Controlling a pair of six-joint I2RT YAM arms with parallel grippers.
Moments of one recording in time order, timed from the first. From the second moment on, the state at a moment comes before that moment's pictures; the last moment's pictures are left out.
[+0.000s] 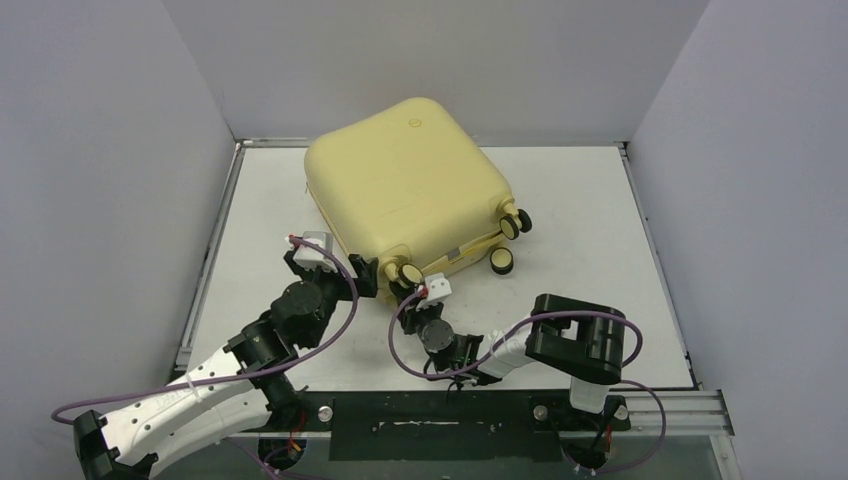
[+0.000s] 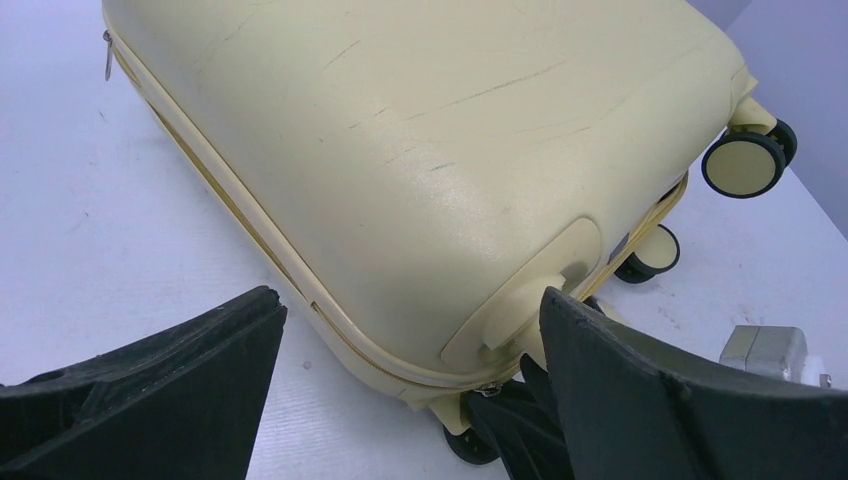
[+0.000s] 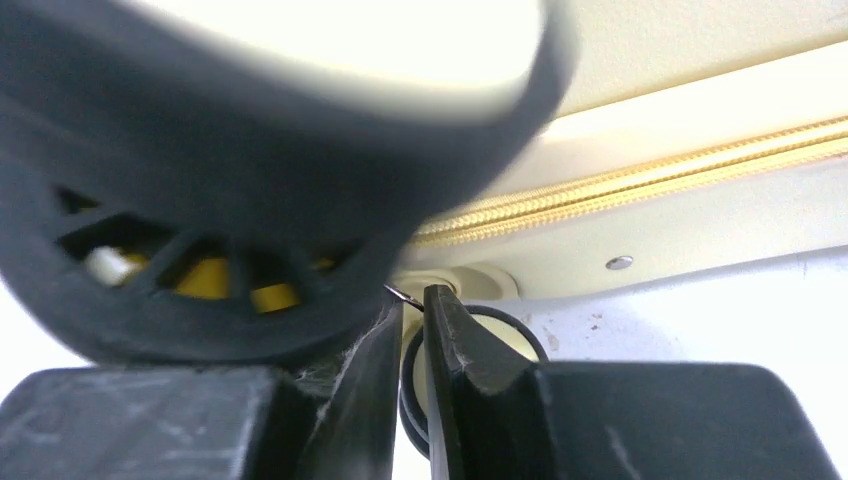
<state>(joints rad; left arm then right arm) -0.93 0.65 0.55 -0.07 -0.68 -0.38 1.27 1.79 0.58 1.03 0.79 0.38</state>
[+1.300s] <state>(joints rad) -0.93 0.66 0.59 -0.15 -0.68 -0.34 1.28 1.78 0.59 1.02 0.76 0.34</state>
